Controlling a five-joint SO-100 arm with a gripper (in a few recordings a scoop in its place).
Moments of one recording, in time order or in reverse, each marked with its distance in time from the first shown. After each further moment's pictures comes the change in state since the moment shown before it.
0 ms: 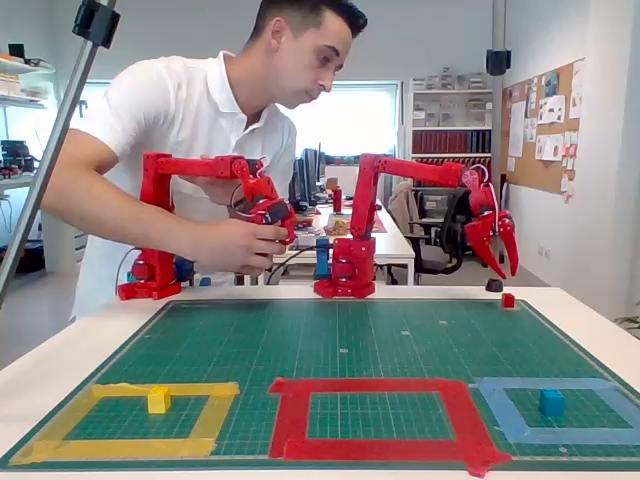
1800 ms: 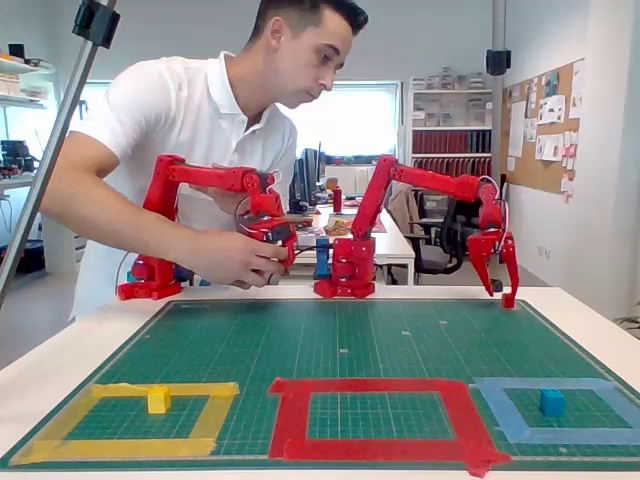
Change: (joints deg) arm -0.8 -14.2 -9.9 10.4 -2.5
